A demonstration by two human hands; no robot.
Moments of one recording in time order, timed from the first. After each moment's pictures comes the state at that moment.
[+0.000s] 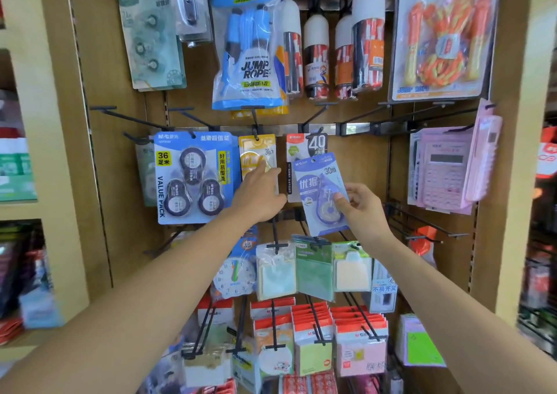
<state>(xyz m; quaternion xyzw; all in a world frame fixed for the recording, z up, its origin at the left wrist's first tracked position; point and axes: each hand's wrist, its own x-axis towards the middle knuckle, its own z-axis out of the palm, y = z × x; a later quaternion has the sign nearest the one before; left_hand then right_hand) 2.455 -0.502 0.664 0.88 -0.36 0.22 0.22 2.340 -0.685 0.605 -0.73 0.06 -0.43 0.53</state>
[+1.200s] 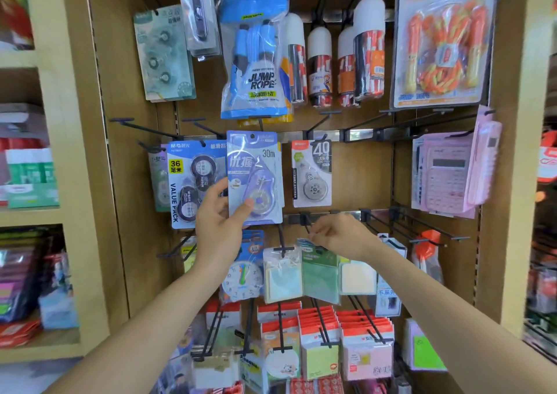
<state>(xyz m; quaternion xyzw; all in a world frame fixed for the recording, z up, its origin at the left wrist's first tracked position) 2.397 -0.424 0.616 0.60 -0.31 0.21 0.71 2.350 -0.677 0.599 -0.95 0.02 -0.24 0.21</state>
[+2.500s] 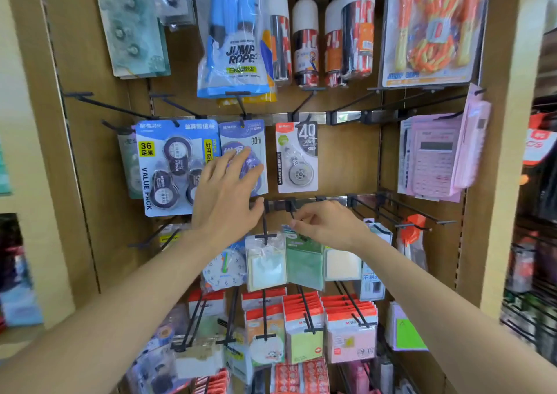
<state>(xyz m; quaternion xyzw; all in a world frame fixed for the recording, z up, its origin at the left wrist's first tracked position) 2.426 -0.456 0.631 0.77 -0.36 0.52 0.08 2.343 -0.675 0.596 -0.95 -0.01 -0.28 0.16</state>
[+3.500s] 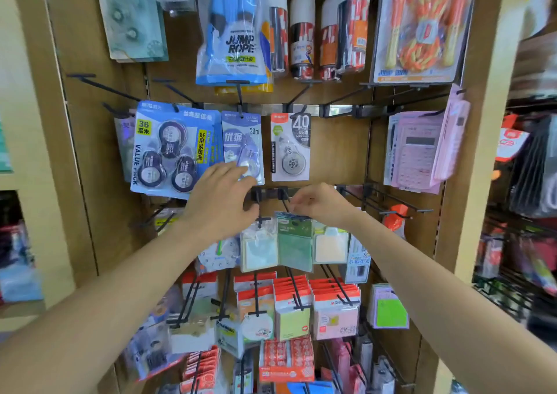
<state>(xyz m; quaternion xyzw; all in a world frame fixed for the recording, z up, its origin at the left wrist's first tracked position) 2.410 -0.437 0.619 0.82 -0.41 0.41 0.05 2.343 -0.681 0.604 -0.93 -0.01 -0.26 0.26</state>
